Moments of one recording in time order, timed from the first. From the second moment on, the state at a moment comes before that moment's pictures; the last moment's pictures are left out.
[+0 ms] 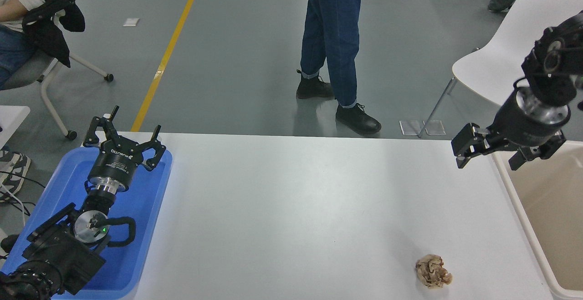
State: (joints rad) left arm -0.60 0.23 -0.89 -0.31 -0.13 -0.77 -0.36; right arm 1.97 -0.45 -1.26 1.26 -0.27 0.79 -0.09
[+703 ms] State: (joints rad) left arm -0.60 0.23 -0.89 -0.31 -0.13 -0.77 -0.36; right arm 1.64 -0.42 -1.16 1.27 -0.27 0.52 -0.09
